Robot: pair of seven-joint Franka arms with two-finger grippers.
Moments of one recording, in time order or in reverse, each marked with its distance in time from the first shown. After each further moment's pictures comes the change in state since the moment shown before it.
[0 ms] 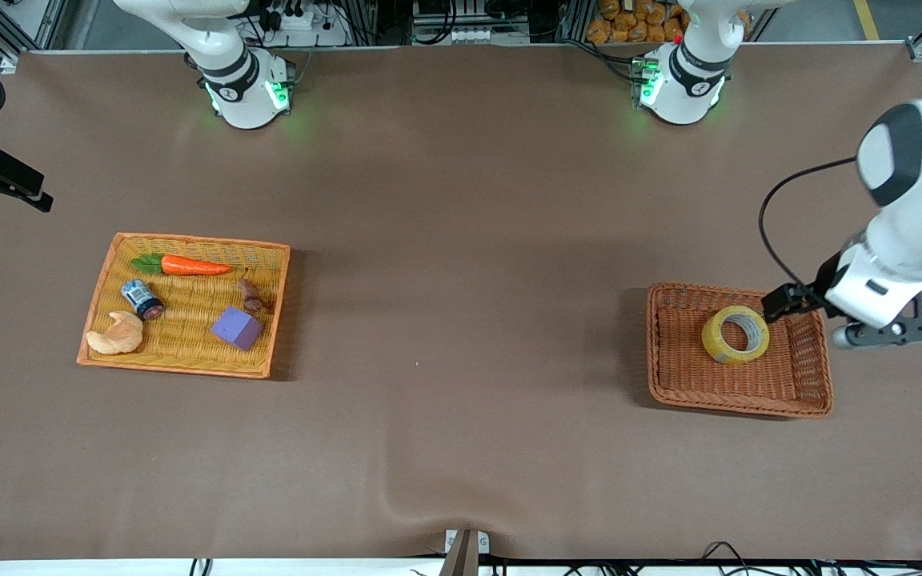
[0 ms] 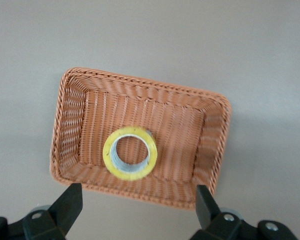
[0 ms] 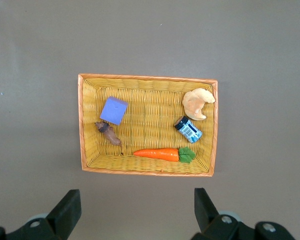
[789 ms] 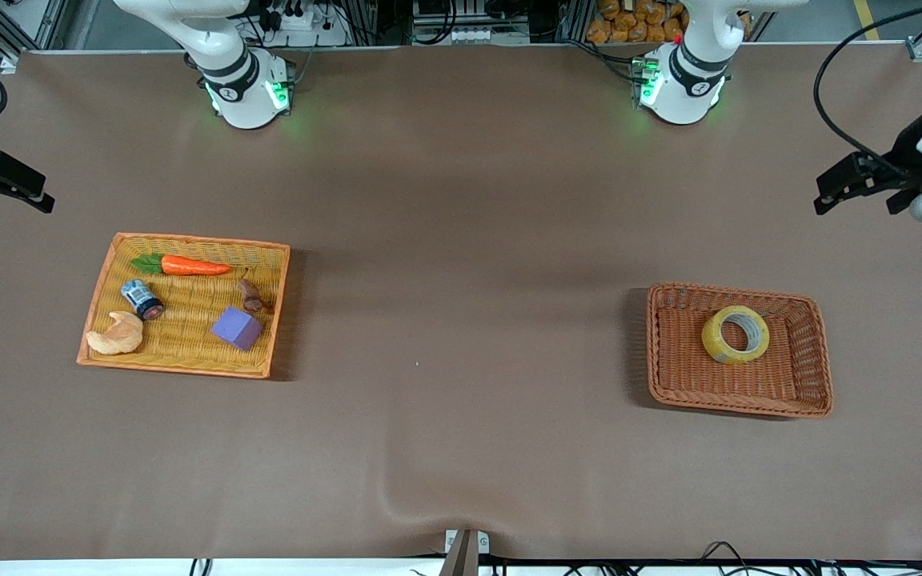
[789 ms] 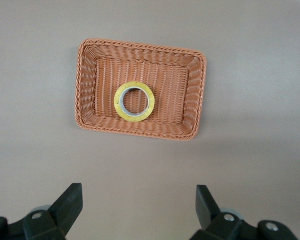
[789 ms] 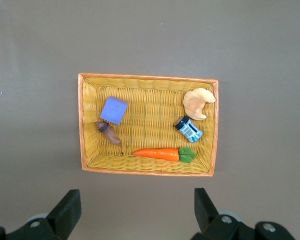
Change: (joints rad) left arm -0.177 -0.236 0.177 0.073 -0.044 -0.348 0.088; right arm 0.000 0.002 0.002 0.000 0.000 0.000 0.000
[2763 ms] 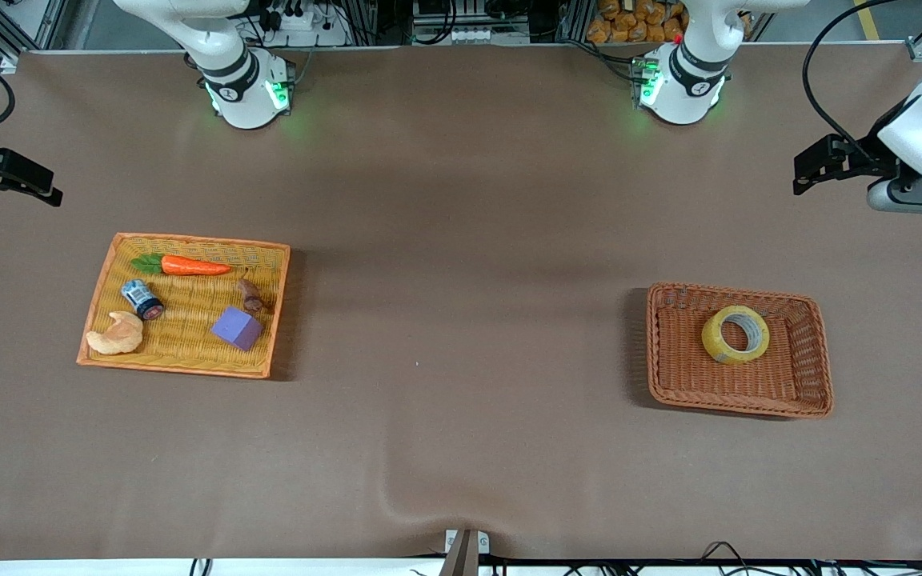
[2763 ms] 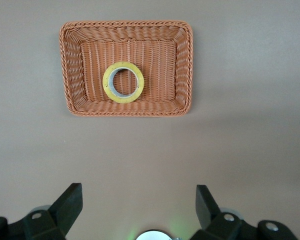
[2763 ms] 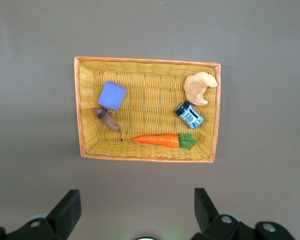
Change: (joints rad) left arm -0.023 0.045 -0.020 0.077 0.007 -0.135 0.072; right arm 0.000 0.009 -0.003 0.000 0.000 -0.058 0.001
